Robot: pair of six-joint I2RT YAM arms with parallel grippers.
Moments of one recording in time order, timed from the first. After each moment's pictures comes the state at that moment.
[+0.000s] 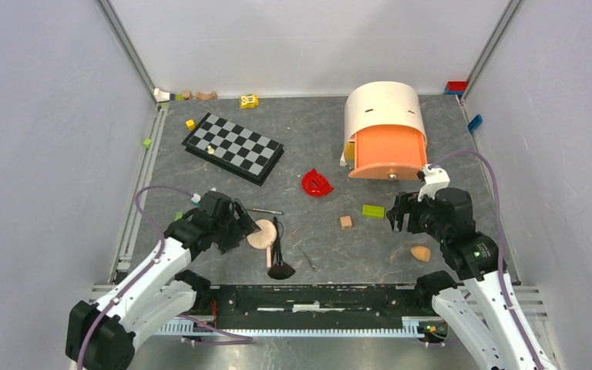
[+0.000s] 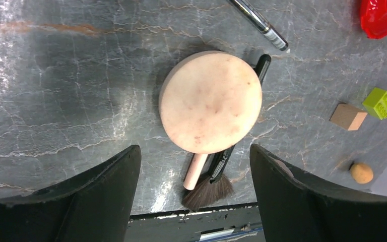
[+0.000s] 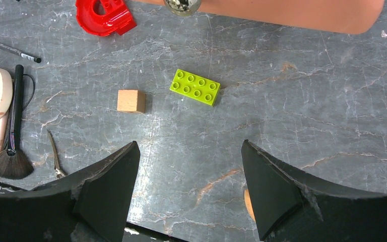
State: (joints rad) left arm -0.46 0.84 0.52 -0.65 0.00 -0.98; right arm 0.29 0.54 0.69 -0.74 -0.05 0.18
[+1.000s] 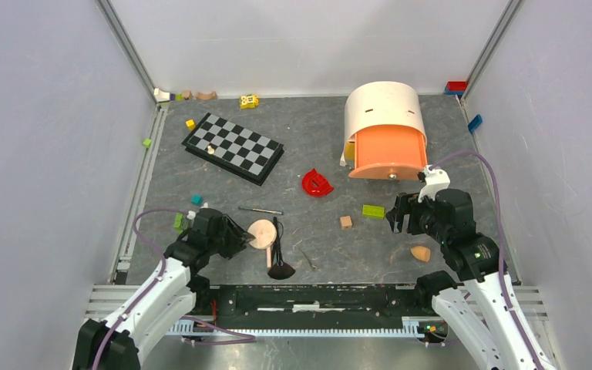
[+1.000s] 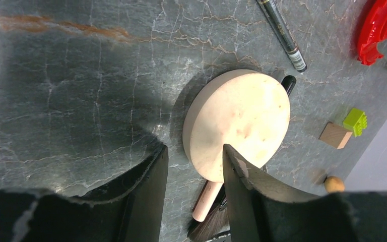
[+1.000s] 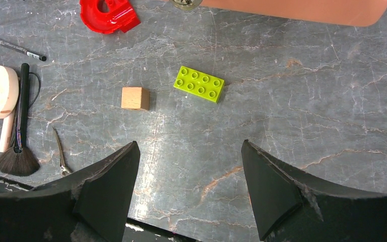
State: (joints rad) left arm -0.35 0.69 0.23 -0.41 0.09 -1.05; right arm 0.29 0.53 0.69 -0.75 -0.06 0.20
